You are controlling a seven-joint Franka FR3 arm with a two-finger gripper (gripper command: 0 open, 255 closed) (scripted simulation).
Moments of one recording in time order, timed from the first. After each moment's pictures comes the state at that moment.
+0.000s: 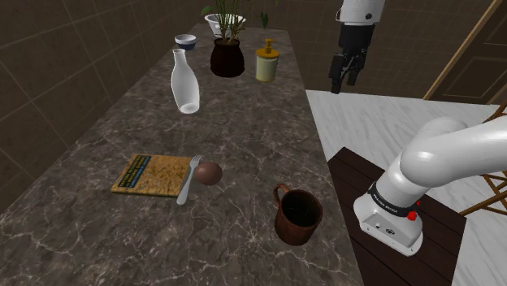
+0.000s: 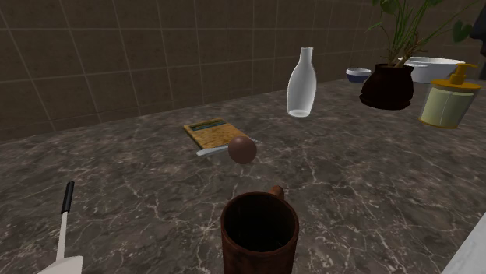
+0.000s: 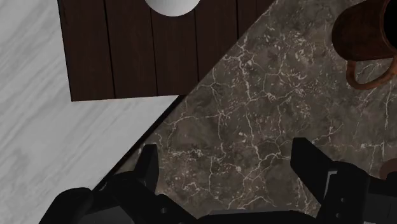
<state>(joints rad) -0.02 -0.78 0.05 -2.42 0.09 1.47 0.03</state>
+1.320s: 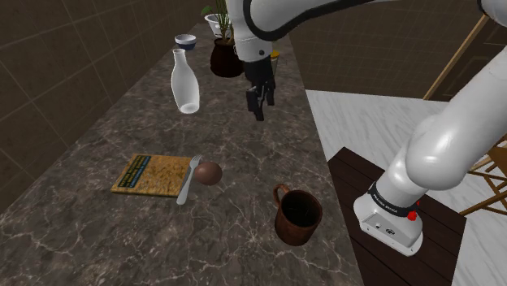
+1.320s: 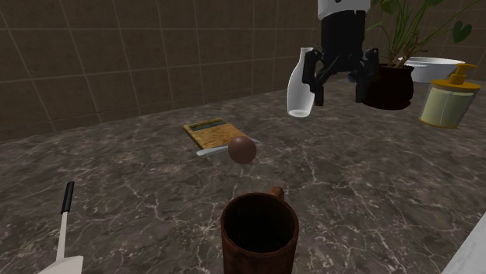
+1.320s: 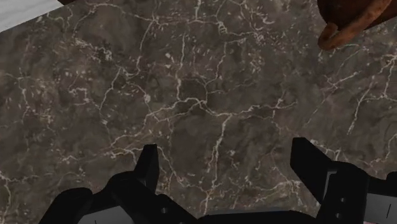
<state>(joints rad) 0.14 -0.10 0.31 -2.04 0.04 1.65 0.03</state>
